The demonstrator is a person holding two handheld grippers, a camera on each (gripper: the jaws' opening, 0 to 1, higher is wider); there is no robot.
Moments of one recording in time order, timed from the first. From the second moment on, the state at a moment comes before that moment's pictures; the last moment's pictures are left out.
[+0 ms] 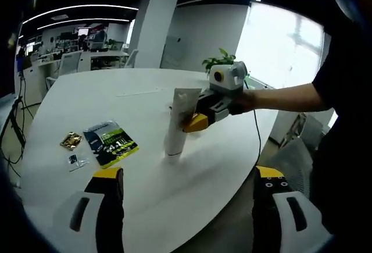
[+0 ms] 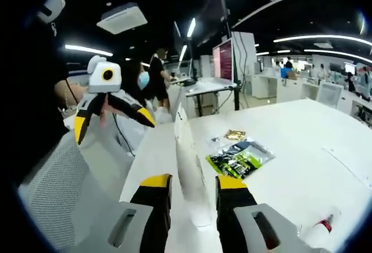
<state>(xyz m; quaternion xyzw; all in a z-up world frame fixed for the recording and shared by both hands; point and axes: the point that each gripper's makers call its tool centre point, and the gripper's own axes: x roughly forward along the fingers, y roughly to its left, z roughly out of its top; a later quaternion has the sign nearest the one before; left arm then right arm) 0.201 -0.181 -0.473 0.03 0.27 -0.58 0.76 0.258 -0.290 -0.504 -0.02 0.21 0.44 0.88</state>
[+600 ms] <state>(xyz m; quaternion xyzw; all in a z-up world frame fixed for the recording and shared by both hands) 0.193 -0.171 -0.479 0.04 0.29 -0.59 0.75 0.225 -0.346 -0.512 0.00 0.25 0.31 0.91</state>
